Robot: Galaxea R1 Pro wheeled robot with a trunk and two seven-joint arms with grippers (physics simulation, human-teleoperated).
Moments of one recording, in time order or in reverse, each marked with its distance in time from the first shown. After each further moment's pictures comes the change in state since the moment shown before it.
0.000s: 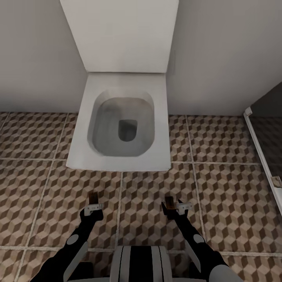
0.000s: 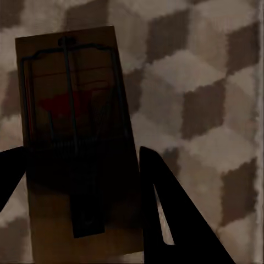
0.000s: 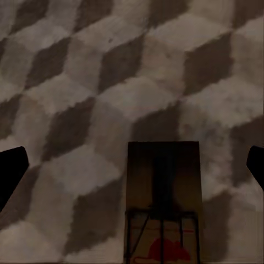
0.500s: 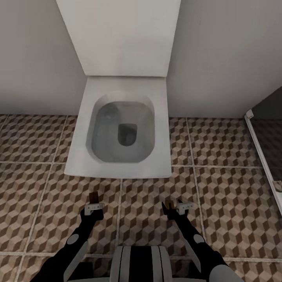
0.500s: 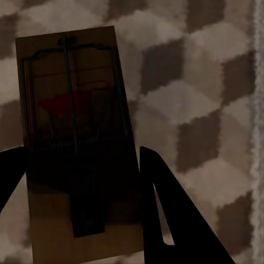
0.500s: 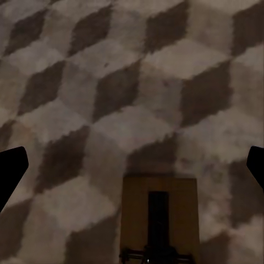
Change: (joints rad) left arm 0.000 -0.001 -0.002 -0.007 0.000 0.000 0.000; right arm 0.000 -0.001 -0.001 0.000 0.000 -0.005 0.001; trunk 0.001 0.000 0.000
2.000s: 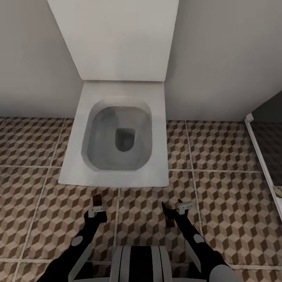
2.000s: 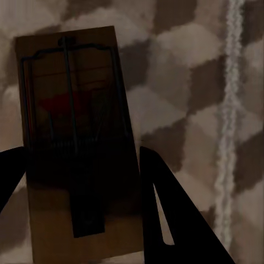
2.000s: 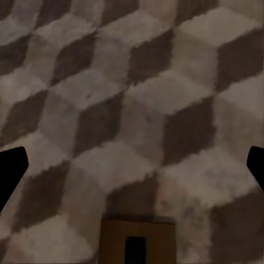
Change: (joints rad) left arm 0.000 -0.036 -0.003 0.034 -0.002 0.000 -0.001; right arm 0.000 0.000 0.001 -0.002 0.000 -0.002 0.000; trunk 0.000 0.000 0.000
